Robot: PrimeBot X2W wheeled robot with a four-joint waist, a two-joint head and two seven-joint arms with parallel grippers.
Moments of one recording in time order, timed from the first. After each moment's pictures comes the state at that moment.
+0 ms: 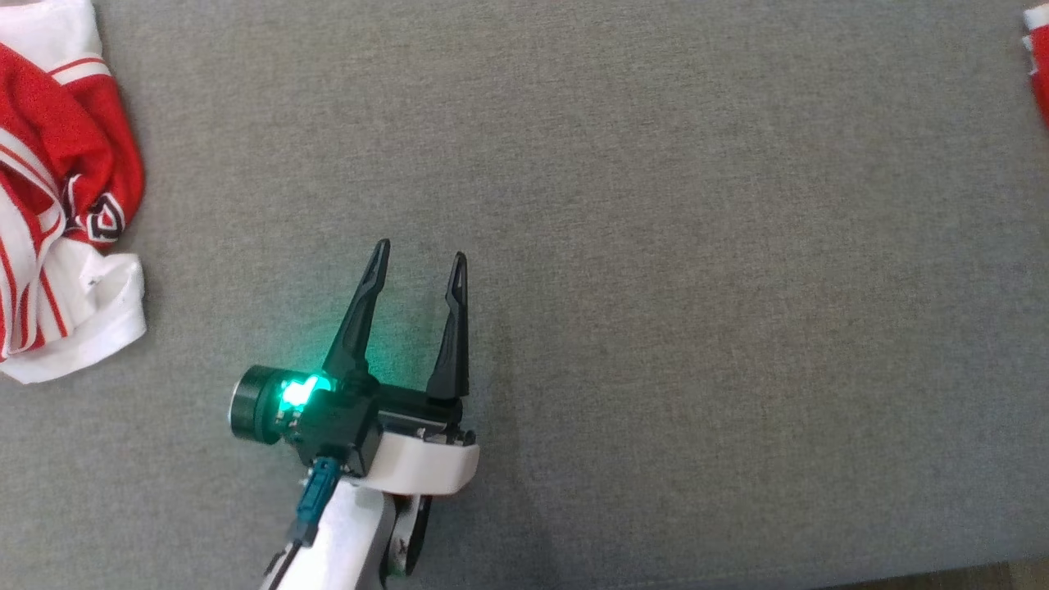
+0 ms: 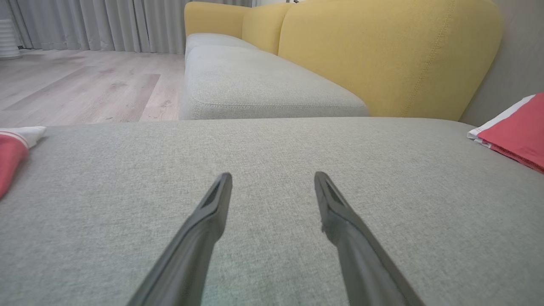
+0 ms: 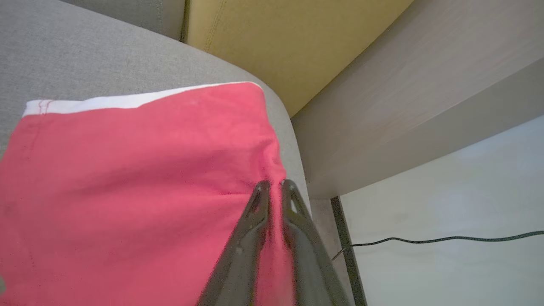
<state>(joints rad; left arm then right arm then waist) -0.22 0.05 -0.43 0.10 -0.15 0.15 -0.26 -0.69 -0.83 0.10 0.73 0.25 0.12 0.17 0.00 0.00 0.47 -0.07</state>
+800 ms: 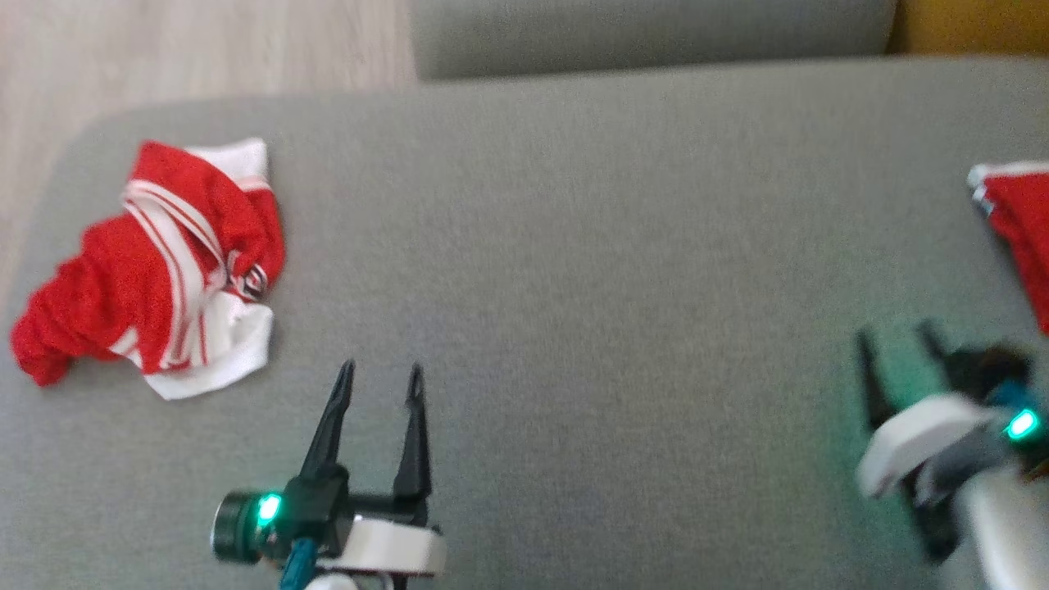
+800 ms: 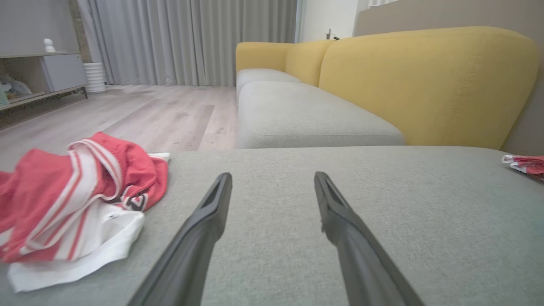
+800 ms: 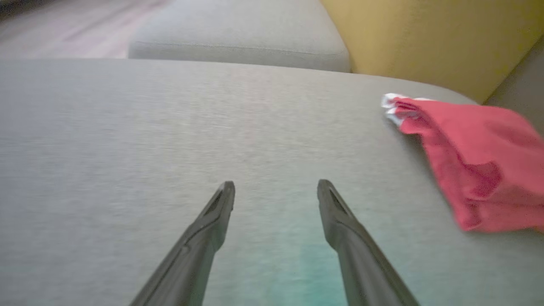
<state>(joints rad) -0.03 0.05 -0.36 0.18 -0.18 0.17 -0.26 -0.20 -0.20 -0.03 0.51 0.08 0.12 -0.03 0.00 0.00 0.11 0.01</state>
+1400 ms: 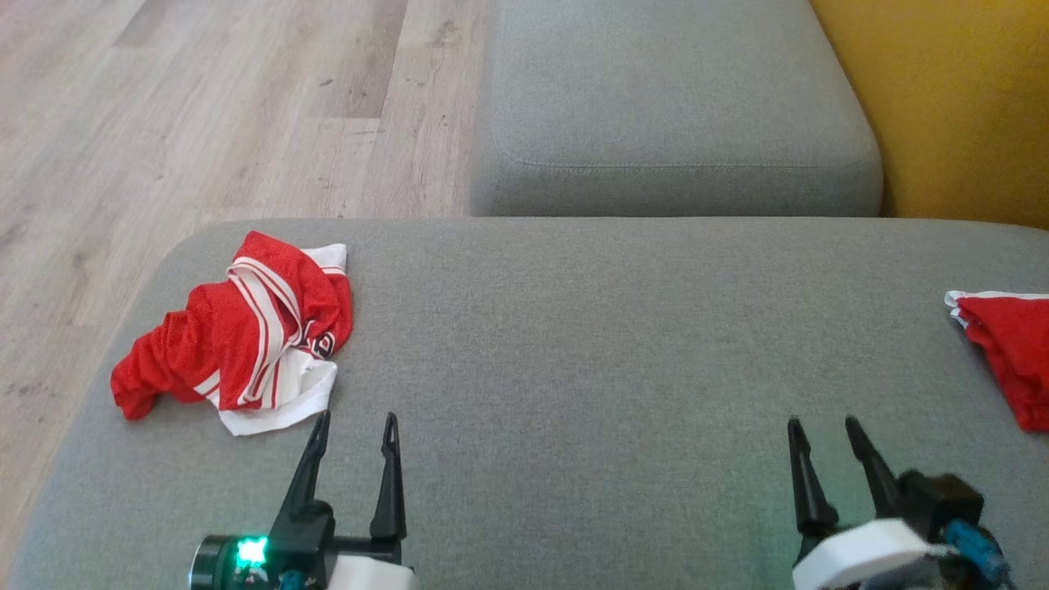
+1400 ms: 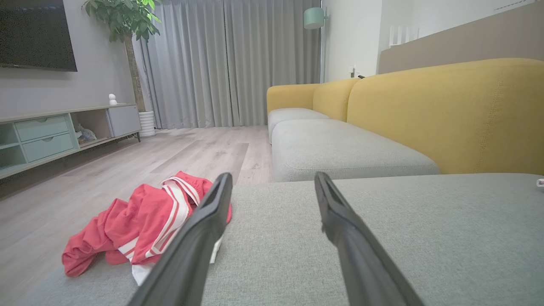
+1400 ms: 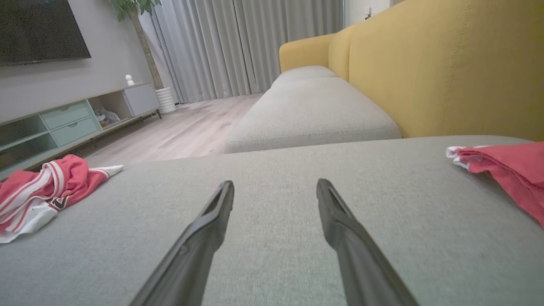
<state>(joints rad) 0.04 0.05 -0.28 0.25 -0.11 0.14 -0.26 0.02 -0.07 0.05 0.42 0.20 0.12 -0.25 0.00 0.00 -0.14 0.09</state>
